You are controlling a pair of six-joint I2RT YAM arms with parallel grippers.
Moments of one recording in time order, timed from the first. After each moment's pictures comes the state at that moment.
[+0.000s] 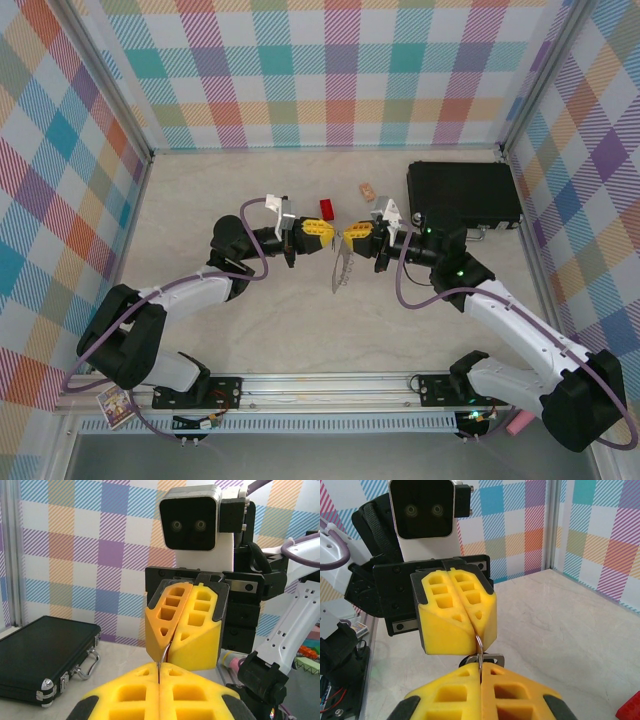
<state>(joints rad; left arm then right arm) -0.53 1.42 0.69 1.05 0.94 -0.38 0.55 1.04 0.76 0.16 -0.70 0.00</state>
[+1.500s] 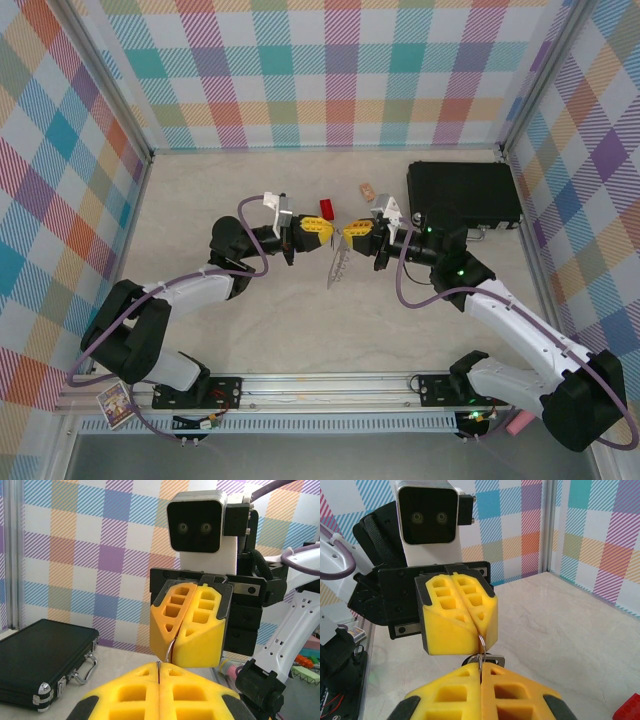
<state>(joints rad) -0.51 1.45 0.69 1.14 0.94 -0.45 0.55 1.04 0.77 0.16 -0.68 0.01</state>
